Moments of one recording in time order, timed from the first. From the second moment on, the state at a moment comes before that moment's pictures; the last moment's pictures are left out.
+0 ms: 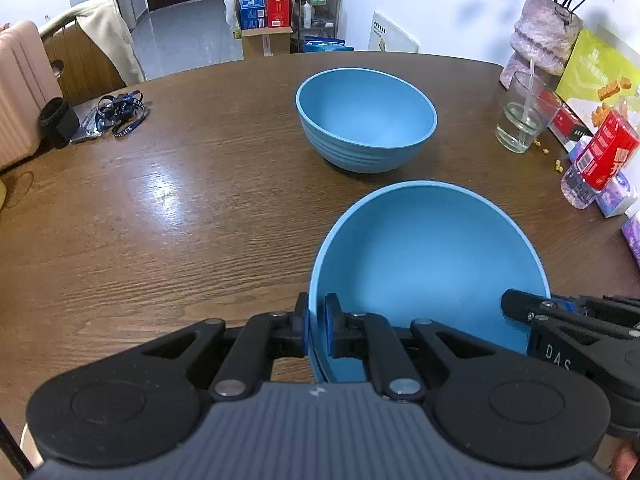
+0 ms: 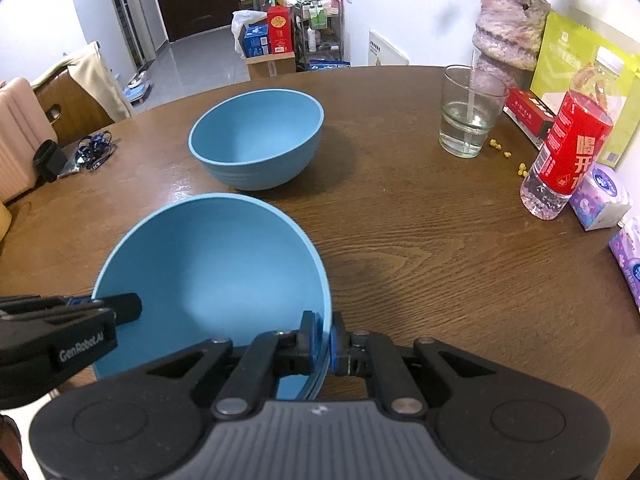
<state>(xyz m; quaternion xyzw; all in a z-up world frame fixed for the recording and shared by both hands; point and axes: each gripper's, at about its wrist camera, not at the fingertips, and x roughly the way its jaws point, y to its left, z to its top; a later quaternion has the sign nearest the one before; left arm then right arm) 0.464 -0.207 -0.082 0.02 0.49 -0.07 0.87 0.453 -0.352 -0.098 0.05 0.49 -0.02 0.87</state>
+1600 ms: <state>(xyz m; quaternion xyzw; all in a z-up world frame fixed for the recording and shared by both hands) 0.448 -0.185 -0.055 0.03 0.48 -0.03 0.88 0.444 -0.369 -0.078 0.08 0.48 -0.01 0.87</state>
